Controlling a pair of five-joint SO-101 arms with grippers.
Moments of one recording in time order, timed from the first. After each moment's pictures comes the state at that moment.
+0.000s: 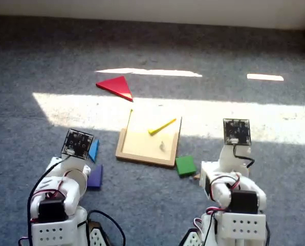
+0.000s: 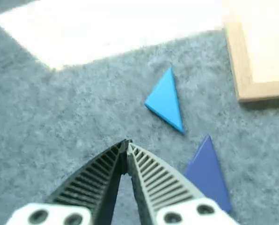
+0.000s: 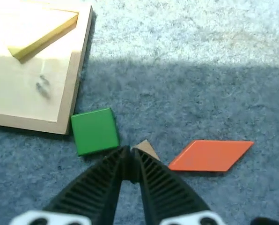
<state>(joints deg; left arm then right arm) -12.1 -102.4 91.9 70.2 -16.6 -3.4 -80.5 71.5 73.2 3.7</state>
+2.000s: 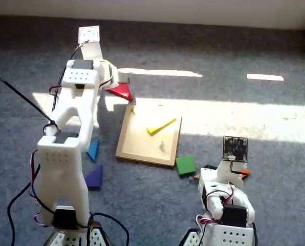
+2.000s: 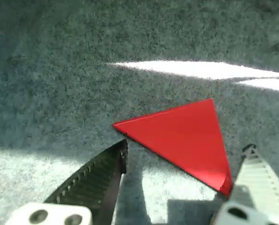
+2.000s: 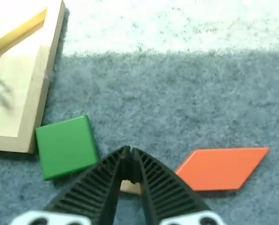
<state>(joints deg) -3.5 41.0 -26.9 59.0 14.8 0.4 -104.5 95.8 66.3 3.7</state>
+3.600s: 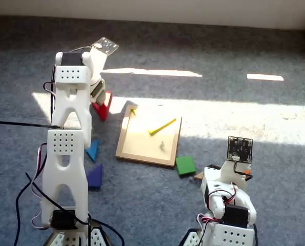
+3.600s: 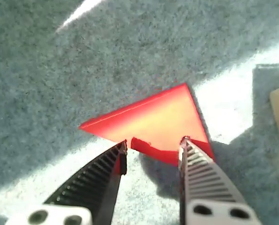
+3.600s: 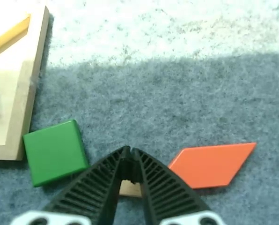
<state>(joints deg) -8.2 69.9 -78.3 100.8 -27.9 3.3 -104.5 95.8 66.0 3.7</state>
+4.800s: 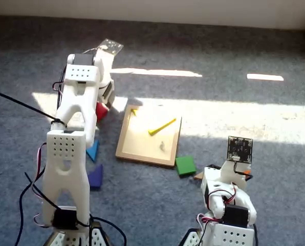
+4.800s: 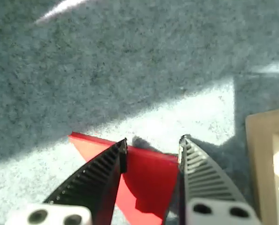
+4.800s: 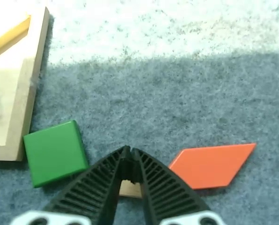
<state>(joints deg) -3.8 57.1 -51.8 89.1 -16.1 3.3 -104.5 95.8 65.8 3.7</state>
